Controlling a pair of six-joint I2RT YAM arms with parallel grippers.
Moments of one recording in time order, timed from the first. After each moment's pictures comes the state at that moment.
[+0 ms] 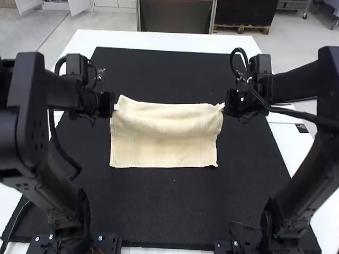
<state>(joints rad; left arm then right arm) 0.18 1.29 0.63 -0.11 0.50 0.12 0.08 1.49 0.79 -0.12 -0.42 0.12</state>
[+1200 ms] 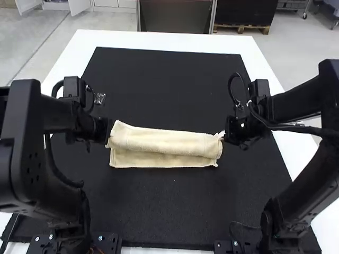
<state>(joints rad) 0.21 1.16 0.45 -0.18 0.42 0.30 0.08 1.44 0.60 -0.16 -0.45 0.07</state>
